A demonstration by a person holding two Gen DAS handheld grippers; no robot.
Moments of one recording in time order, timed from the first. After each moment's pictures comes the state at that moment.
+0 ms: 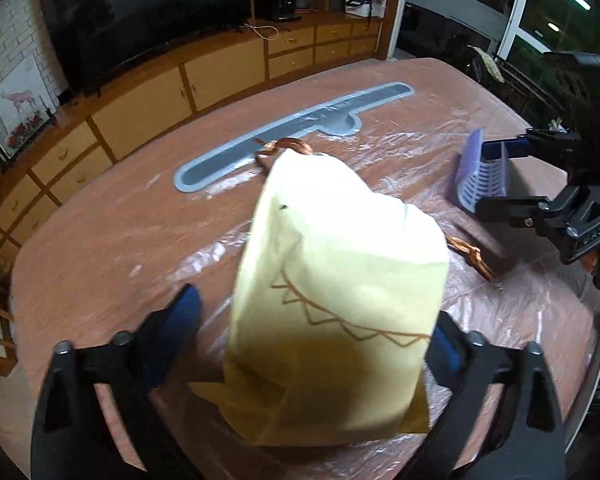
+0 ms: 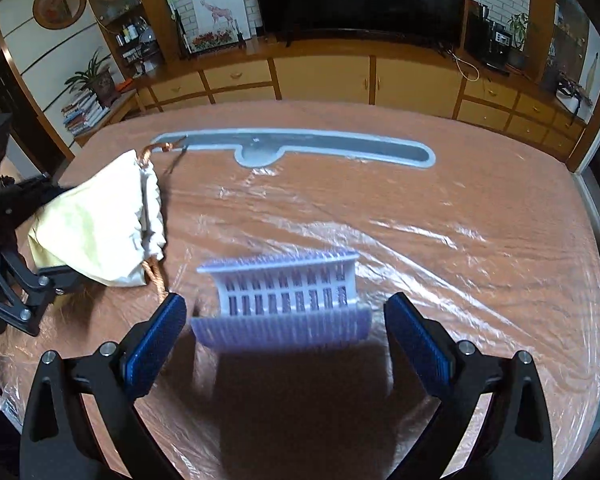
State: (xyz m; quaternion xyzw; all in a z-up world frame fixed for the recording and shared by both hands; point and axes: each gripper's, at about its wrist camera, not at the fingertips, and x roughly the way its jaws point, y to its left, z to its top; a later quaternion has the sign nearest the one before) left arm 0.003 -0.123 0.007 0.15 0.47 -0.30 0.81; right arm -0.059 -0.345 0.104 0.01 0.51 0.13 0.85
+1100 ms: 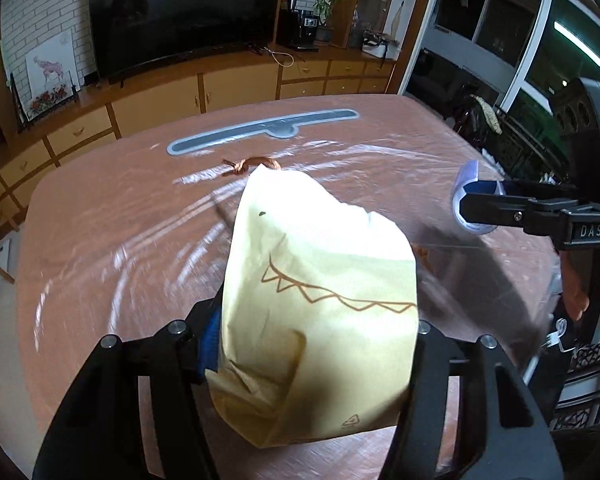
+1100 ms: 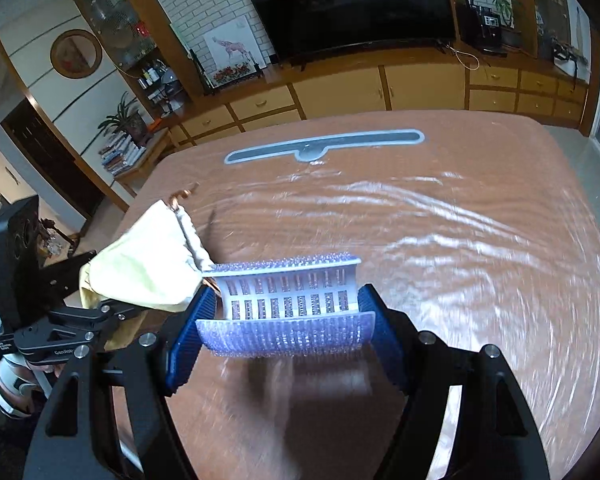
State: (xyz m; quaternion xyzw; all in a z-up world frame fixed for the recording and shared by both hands) left arm -0.102 -0.121 0.047 0.06 0.44 -0.28 0.85; right arm -0.155 -0.360 0.158 0.11 0.48 0.17 0.86
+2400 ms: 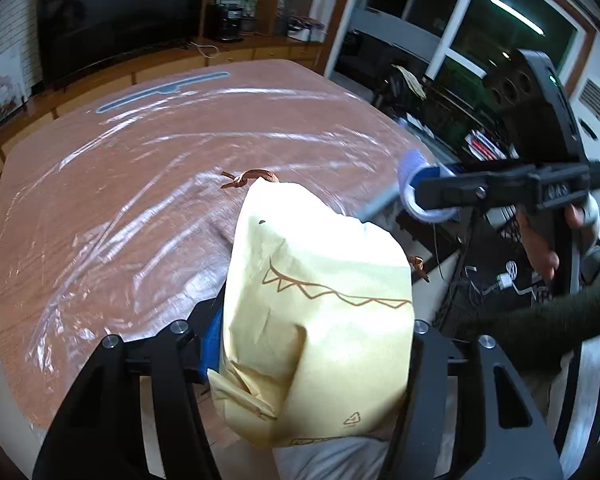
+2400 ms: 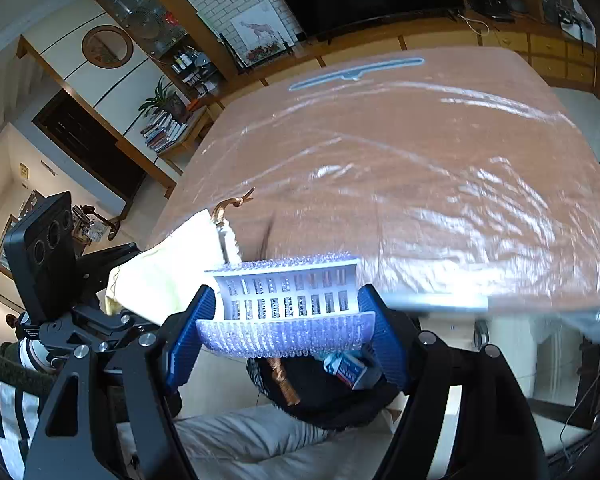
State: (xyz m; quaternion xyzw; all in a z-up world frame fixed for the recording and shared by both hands) left arm -0.283 -0.129 0.061 0.08 0.44 -0.39 0.80; right arm -0.339 -0.365 0.176 0.16 0.50 0.22 0.82
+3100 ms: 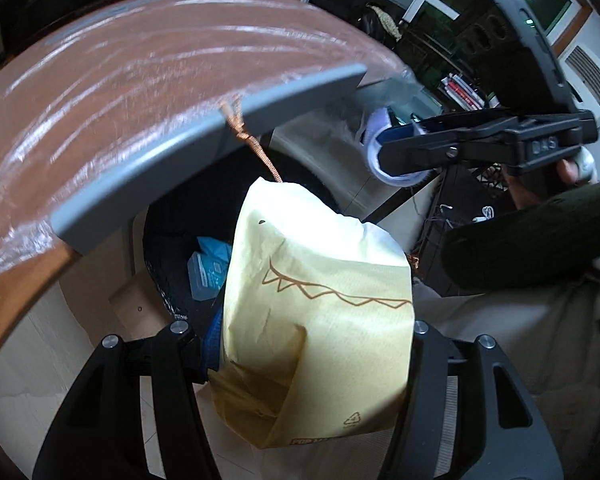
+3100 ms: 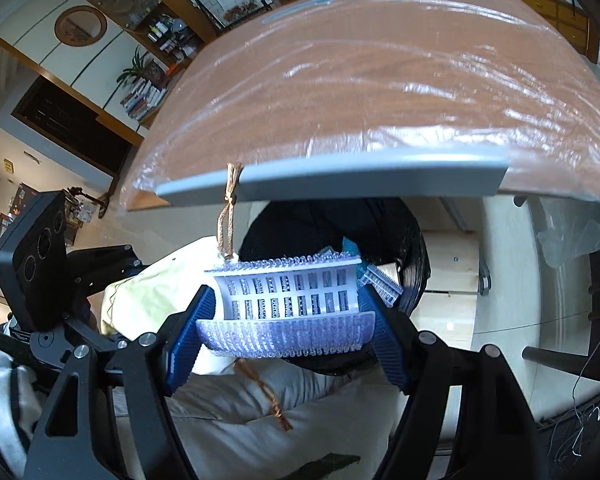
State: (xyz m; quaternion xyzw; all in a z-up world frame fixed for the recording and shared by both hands) left arm -0.331 -0.143 -0.008 0.11 0.53 -0.42 0.73; right arm -0.380 -0.353 0.113 0.16 0.58 0.20 0.78
